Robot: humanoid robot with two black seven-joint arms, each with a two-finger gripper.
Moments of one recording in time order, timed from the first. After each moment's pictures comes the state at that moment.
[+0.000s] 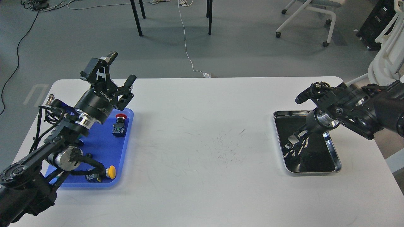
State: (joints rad) left arm -0.37 0.42 -0.95 -1.19 0.54 -0.26 -0.48; right arm 1.25 -0.31 -0.68 0.56 -1.42 0.49 0.49
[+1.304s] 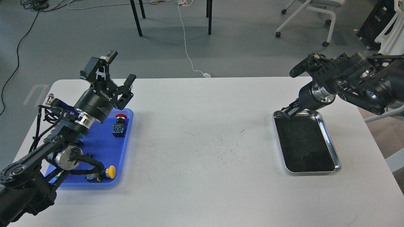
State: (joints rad) left arm -0.37 0.42 -0.95 -1.19 0.54 -0.26 -0.48; right arm 1.48 -0.37 -0.63 0.77 -1.40 0.49 0.49
